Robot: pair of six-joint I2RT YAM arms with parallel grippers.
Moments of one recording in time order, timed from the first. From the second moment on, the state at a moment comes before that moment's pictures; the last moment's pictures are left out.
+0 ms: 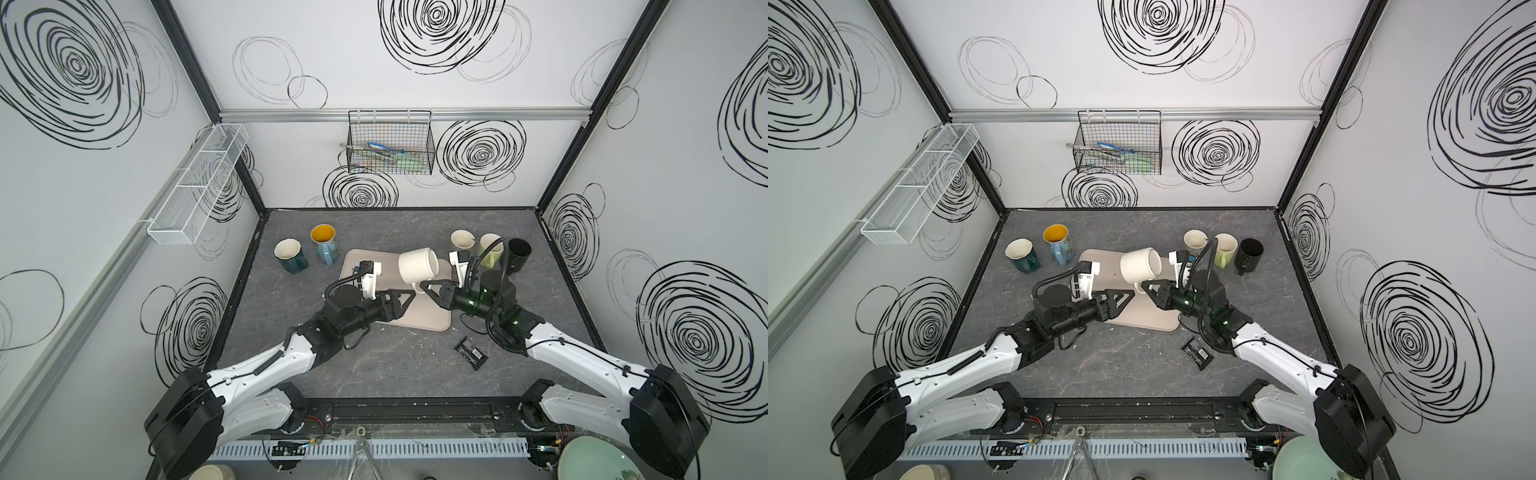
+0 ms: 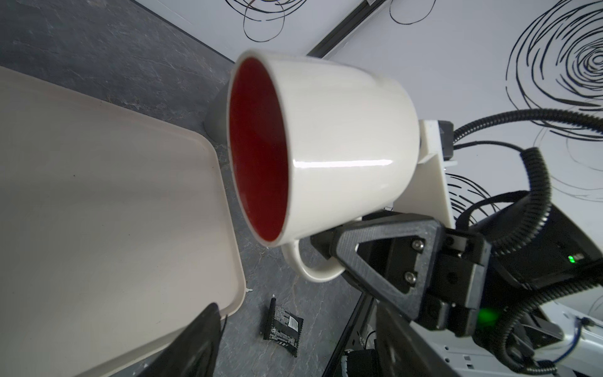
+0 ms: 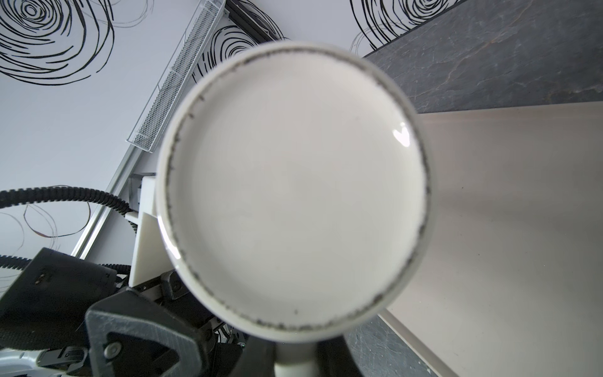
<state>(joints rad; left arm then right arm) -0.73 1.10 0.53 0.36 0.24 -0.89 0.62 1.11 0.57 0.31 -0.40 0.84</state>
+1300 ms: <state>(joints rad) -0.74 1.24 0.57 0.60 0.30 -0.96 0.62 1.11 0.49 0.60 -0.45 1.13</state>
